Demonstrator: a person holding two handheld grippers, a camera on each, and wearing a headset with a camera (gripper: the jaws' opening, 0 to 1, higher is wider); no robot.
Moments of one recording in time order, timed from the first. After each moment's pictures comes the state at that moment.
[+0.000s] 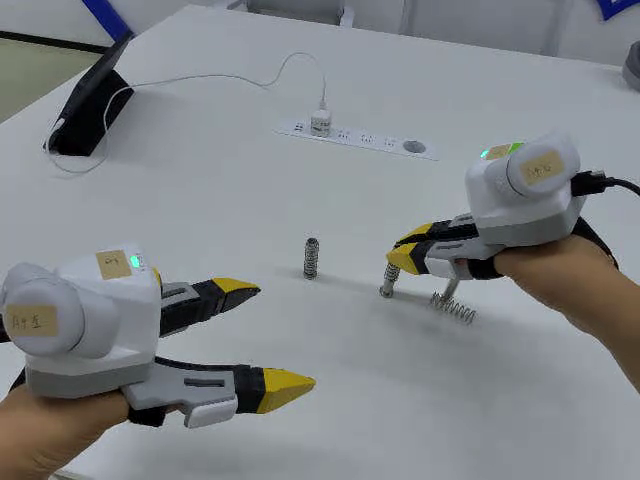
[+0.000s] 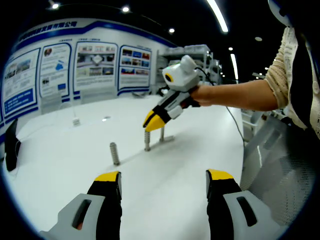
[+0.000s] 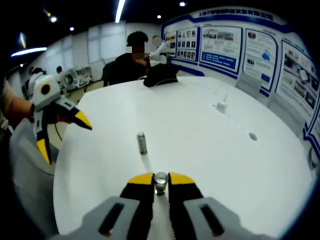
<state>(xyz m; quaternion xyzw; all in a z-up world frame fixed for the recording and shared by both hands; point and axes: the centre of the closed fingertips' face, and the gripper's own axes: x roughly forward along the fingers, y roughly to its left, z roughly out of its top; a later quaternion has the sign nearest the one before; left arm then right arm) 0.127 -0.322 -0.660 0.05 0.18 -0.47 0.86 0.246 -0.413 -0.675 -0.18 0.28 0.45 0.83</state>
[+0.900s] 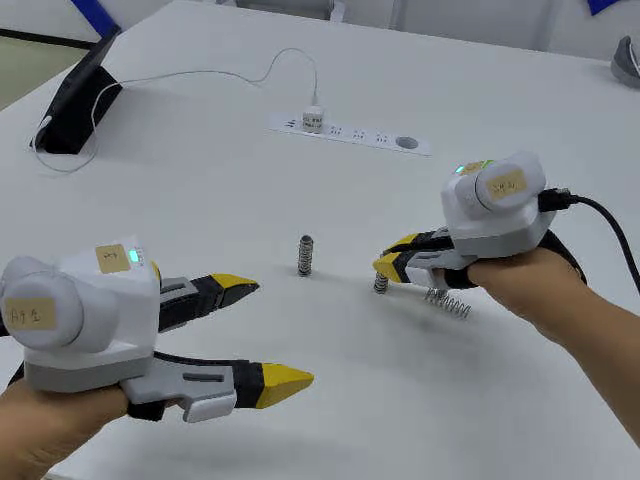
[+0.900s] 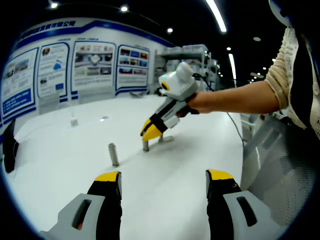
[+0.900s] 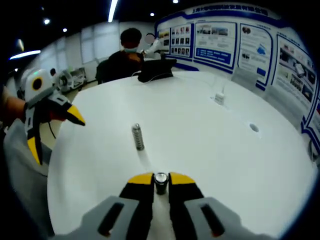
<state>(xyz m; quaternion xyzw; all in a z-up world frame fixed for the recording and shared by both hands) 0.130 -0.324 -0.662 0.05 0.18 -0.48 0.86 0.247 -0.409 -0.698 -0.17 0.29 0.43 0.83</state>
